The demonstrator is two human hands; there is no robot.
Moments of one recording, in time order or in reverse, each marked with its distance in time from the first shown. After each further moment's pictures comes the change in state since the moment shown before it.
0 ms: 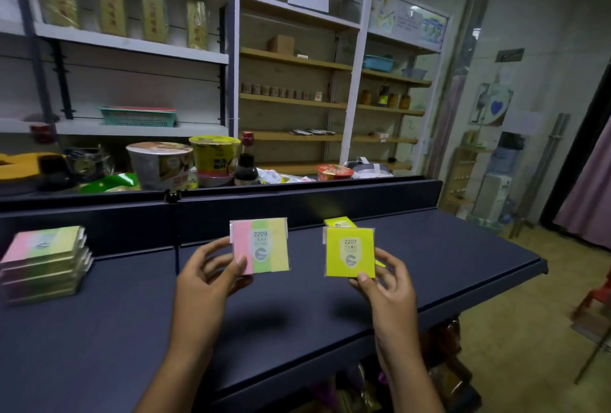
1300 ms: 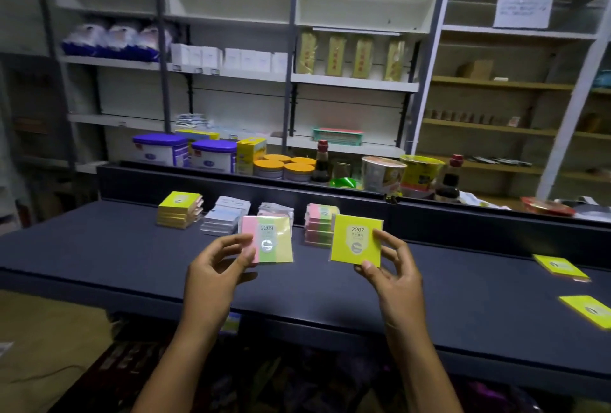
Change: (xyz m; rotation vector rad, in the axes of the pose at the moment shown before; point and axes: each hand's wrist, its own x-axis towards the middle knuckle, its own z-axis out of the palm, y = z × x) left_hand -0.137 0.183 -0.279 0.355 0.442 0.205; right_hand -0.217 -0.035 0.223 0.065 -0.671 0.004
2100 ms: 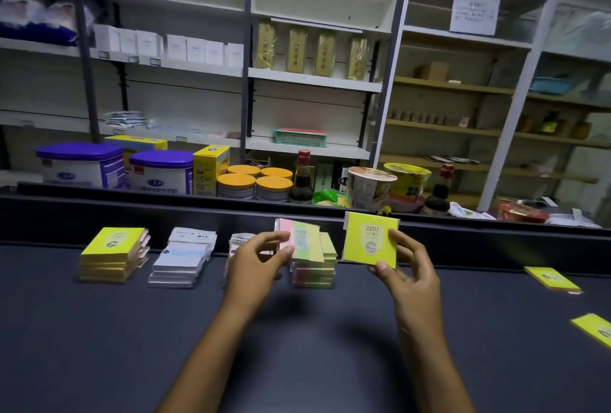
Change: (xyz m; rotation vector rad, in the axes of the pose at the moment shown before) left_hand 0.160 -0.071 0.075 0.122 -0.285 -0.042; right_hand 0.100 0.037 0.030 -0.070 0.223 -0.077
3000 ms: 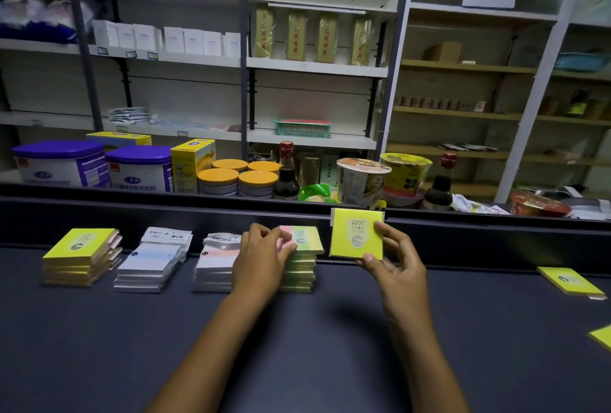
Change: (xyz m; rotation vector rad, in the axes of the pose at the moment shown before) left_hand 0.049 -0.032 0.070 0.870 0.025 0.101; right_hand 0.053 0.033 -0.027 0.071 -0.083 0.051
